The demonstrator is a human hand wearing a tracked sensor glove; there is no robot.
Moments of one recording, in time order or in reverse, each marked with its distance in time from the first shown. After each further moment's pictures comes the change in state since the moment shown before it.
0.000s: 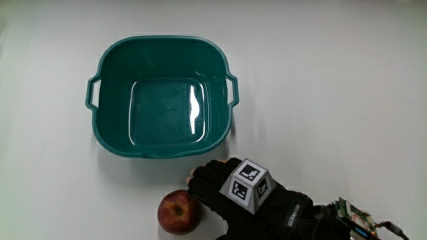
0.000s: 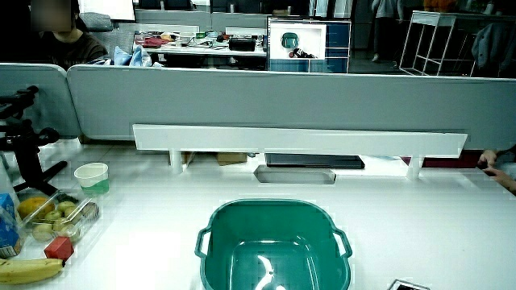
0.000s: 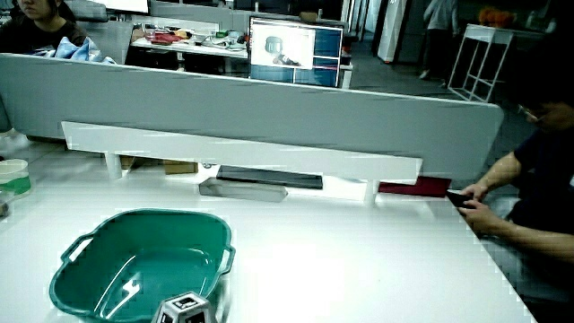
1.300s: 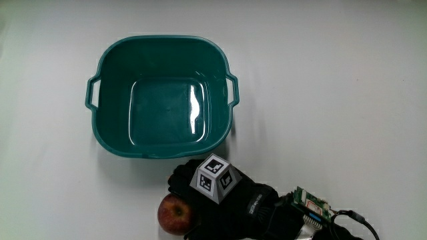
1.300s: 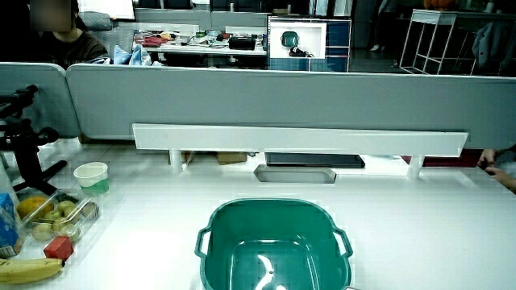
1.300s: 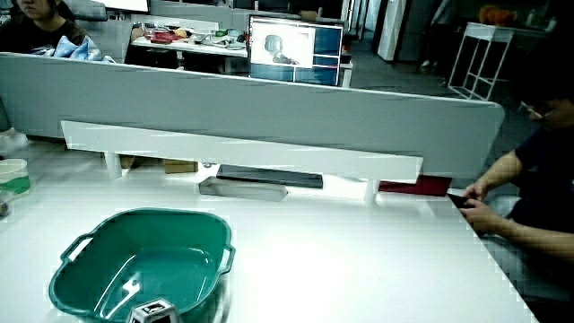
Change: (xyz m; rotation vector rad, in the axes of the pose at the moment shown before) arm -0.009 0.053 -0.015 -0.053 -0.021 -0.010
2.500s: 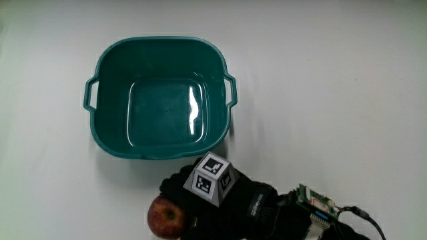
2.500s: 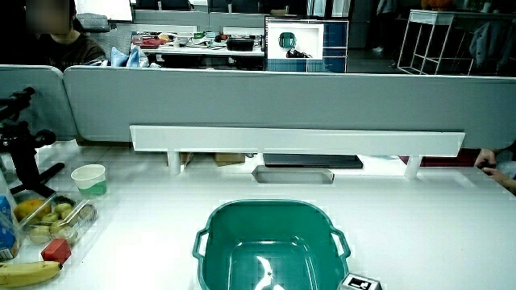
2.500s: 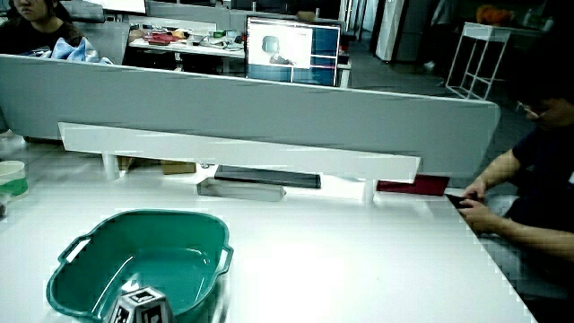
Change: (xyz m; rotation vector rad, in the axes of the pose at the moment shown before) arm -0.018 -0.018 0.029 0.145 0.044 0.130
